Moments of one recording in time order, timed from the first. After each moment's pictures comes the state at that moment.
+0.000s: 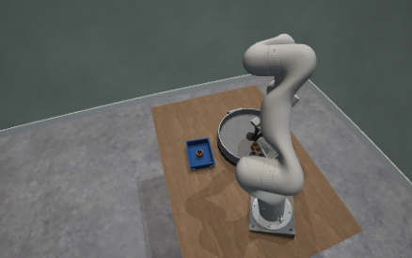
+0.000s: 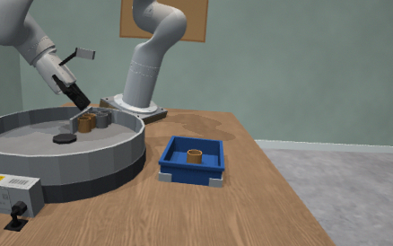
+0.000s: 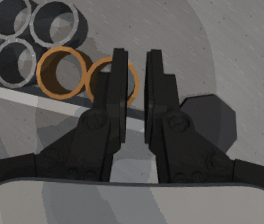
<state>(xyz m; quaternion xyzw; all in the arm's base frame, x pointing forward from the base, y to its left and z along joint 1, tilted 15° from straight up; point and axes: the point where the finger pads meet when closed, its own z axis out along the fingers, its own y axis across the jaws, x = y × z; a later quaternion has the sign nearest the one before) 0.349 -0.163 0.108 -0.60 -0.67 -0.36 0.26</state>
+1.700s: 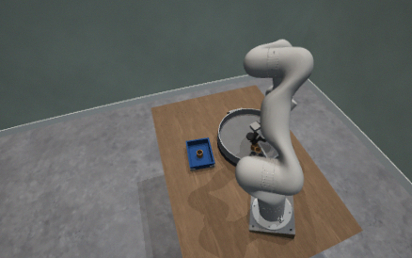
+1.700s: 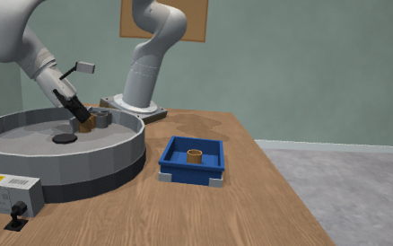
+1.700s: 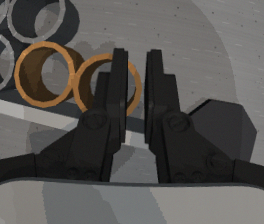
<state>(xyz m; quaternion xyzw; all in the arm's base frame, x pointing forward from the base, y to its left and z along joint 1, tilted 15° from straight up) 0.355 -0.155 0.073 -0.60 -0.66 -0.36 0.26</state>
